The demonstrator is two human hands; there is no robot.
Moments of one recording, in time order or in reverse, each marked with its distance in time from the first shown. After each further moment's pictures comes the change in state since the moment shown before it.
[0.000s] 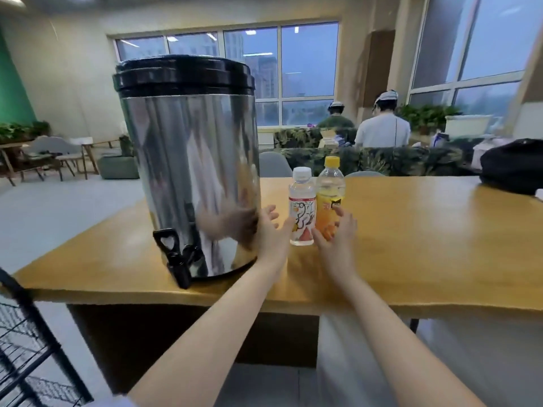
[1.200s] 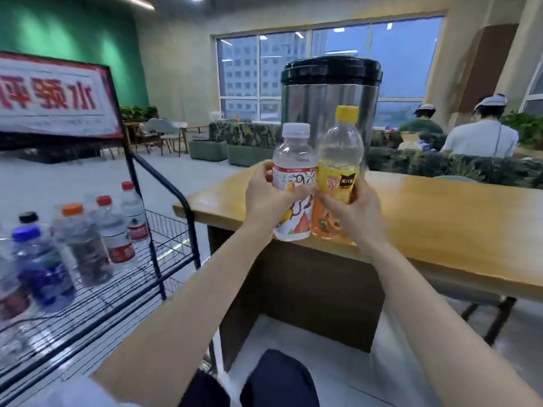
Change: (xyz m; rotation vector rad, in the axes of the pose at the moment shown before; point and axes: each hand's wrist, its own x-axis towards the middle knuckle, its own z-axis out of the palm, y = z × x) left_hand -0.140 0.072 -0.222 0.014 0.209 0.172; right_hand -0.132 -0.186 0.027 0.233 -0.308 -0.203
